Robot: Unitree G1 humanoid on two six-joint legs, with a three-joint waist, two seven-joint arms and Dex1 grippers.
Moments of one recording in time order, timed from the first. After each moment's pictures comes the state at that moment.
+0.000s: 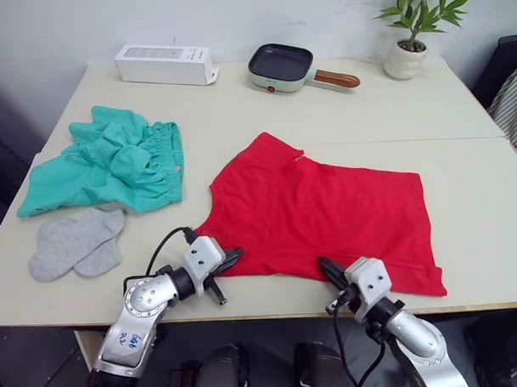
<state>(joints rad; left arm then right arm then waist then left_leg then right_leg) -0.02 0.43 -0.10 -0.24 -0.09 0.17 -0.58 0.28 -0.30 0.05 -0.35 0.08 0.02 0.44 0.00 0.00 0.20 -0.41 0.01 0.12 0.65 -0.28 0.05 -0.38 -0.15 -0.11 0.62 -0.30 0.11</state>
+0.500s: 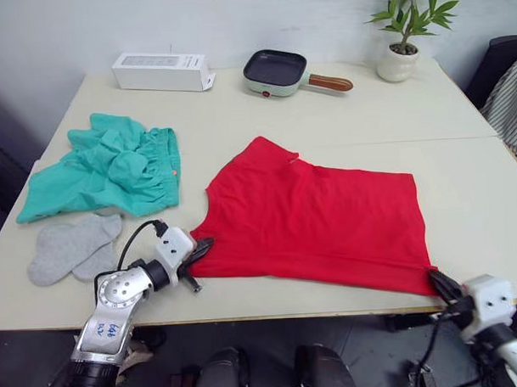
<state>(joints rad) -0.07 0.51 0.01 -0.08 -0.13 0.09 -0.63 0.46 -0.47 -0.45 -0.08 0.30 -0.18 0.56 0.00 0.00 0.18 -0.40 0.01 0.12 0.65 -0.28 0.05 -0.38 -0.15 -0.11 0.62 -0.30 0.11</state>
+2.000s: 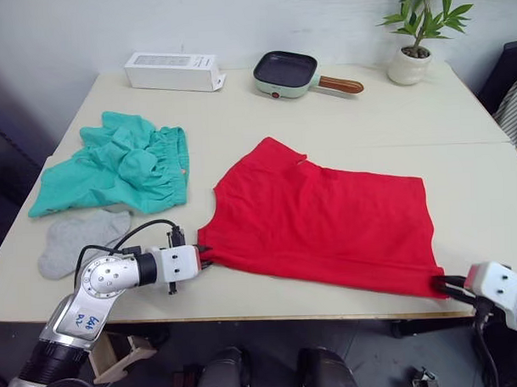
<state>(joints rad) -0.14 0.76 -0.09 -0.08 0.06 -0.14 -0.82 0.41 -0.90 -0.43 -0.02 0.28 -0.21 1.08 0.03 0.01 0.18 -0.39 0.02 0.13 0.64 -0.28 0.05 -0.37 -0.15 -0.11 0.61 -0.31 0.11</state>
